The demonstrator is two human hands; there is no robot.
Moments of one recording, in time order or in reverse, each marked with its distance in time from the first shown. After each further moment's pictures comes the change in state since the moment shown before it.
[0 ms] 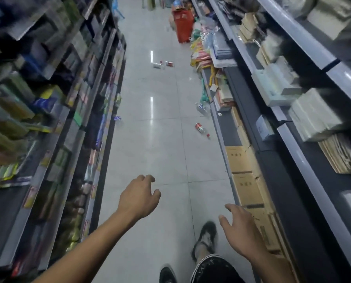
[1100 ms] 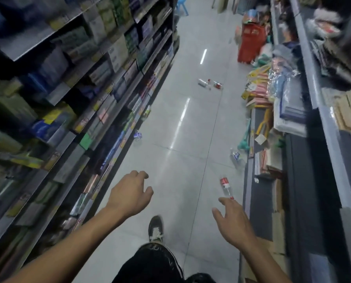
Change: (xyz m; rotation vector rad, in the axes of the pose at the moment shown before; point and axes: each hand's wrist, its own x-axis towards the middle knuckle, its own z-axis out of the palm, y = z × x) left_hand 0.473 -0.039 -0.126 -0.065 0.092 -0.276; right_hand 0.546 -0.255 -0.117 -0.163 -0.198 -0.250
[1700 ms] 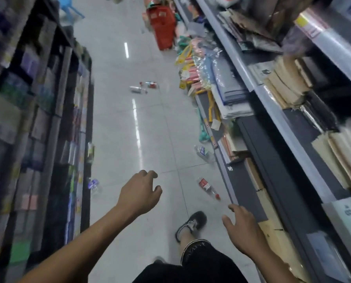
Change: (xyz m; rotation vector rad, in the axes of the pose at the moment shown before) left_hand 0.296 0.190 -0.012 0.120 -0.209 0.422; right_hand 0.146 0.045 -0.089 0.207 0.145 0.441
